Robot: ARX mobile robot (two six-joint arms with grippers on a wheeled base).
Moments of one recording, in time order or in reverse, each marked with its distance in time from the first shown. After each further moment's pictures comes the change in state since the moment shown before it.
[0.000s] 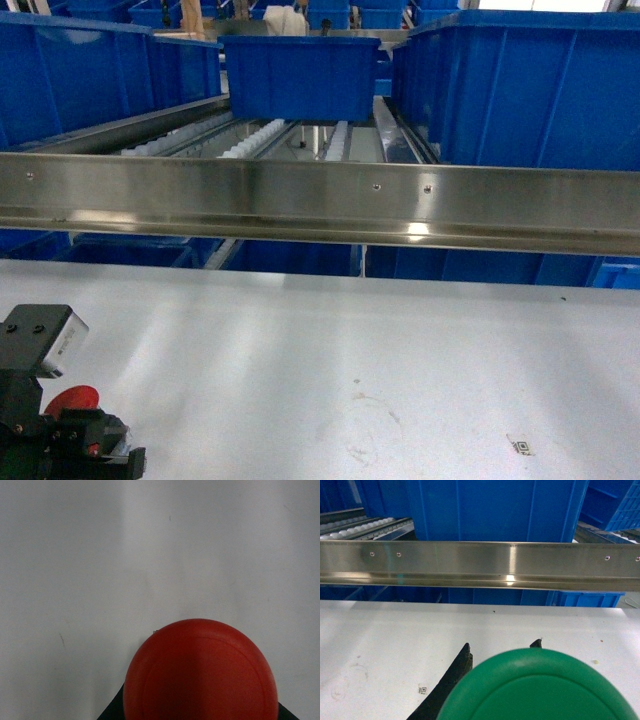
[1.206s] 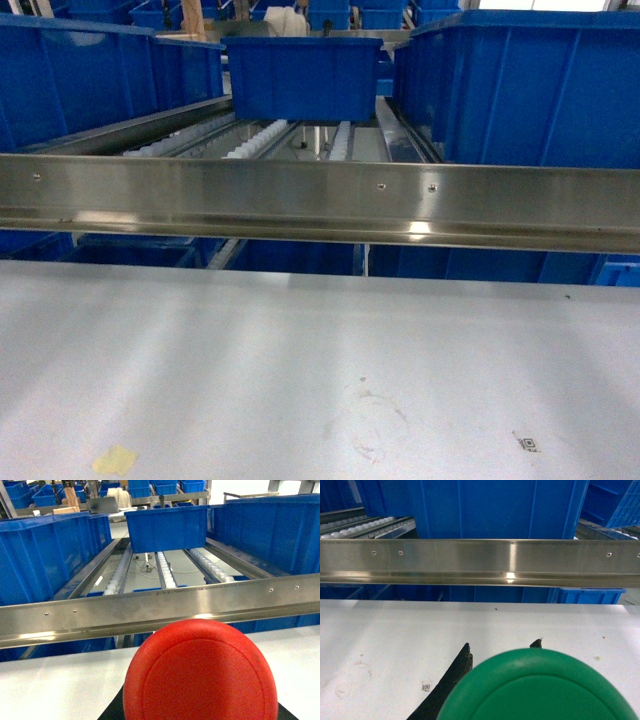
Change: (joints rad) left arm 0.031 -1.209 -0.156 -0.313 0.018 0.152; right arm 0.000 0.000 0.000 -0.001 0.001 0.000
